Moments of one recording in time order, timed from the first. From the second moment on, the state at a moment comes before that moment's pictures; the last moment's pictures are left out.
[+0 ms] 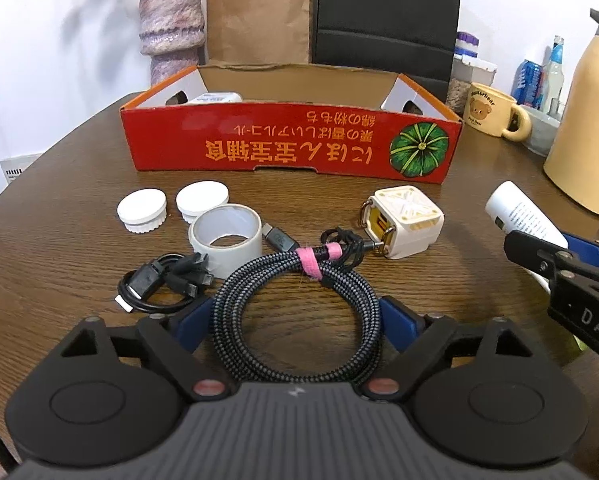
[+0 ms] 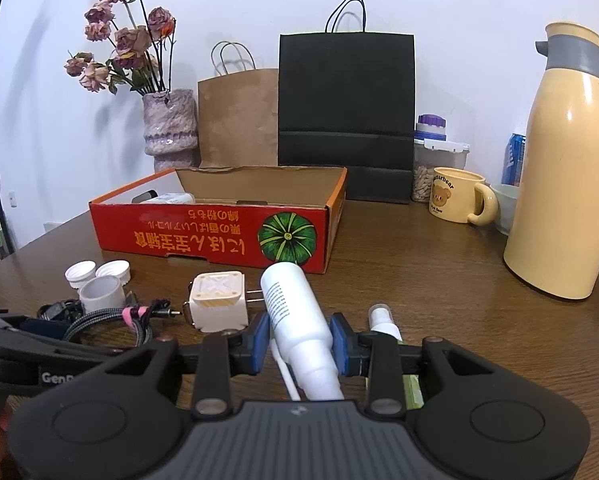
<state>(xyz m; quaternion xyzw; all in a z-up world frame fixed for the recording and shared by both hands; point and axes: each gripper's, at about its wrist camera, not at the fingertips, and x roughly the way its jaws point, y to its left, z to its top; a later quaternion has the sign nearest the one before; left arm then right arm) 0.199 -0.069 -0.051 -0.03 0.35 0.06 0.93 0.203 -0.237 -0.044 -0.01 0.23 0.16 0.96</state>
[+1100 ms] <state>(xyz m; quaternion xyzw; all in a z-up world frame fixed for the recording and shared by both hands) 0.174 -0.019 0.042 -0.03 0.23 0.03 0.97 0.203 -0.209 0.013 0.01 0.19 0.14 0.97</state>
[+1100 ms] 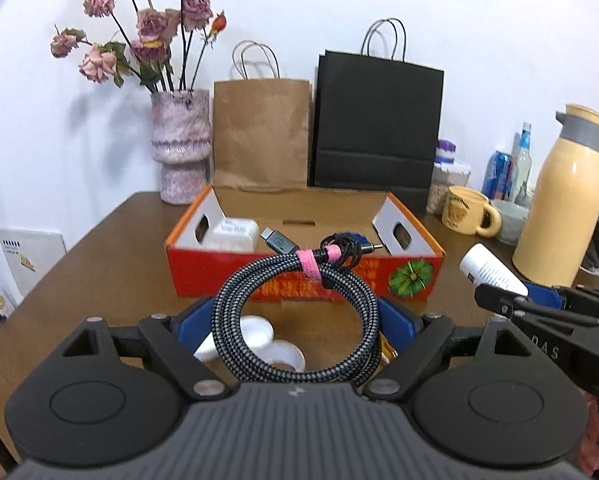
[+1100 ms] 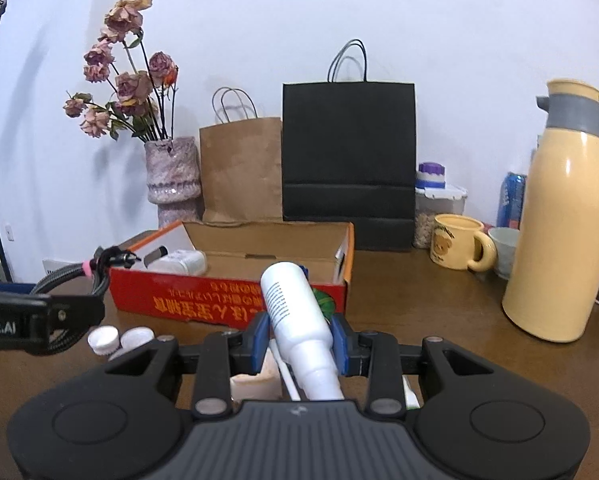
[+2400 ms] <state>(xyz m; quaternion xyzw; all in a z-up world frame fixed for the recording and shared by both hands) 0.336 0.045 0.052 -0.07 0.23 0.06 0.97 0.369 -0.126 0.033 0.01 0.20 0.12 0.97</state>
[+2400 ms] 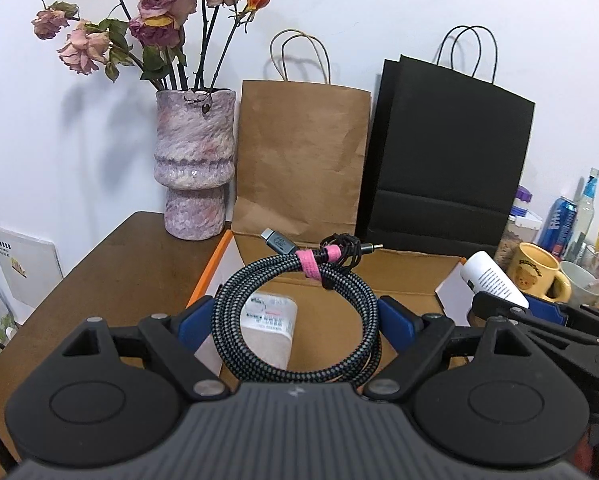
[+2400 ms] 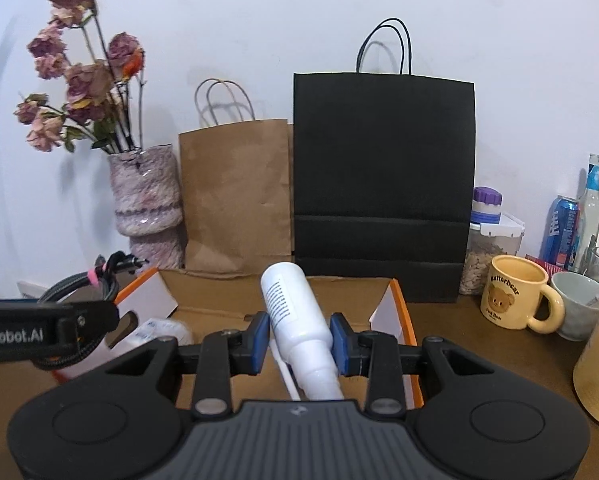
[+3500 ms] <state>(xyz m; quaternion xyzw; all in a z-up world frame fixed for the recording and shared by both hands) 0.419 0.053 0.026 -0.03 0.26 0.10 0.96 0.434 -0.119 -0.002 0.00 0.25 0.11 0.96</state>
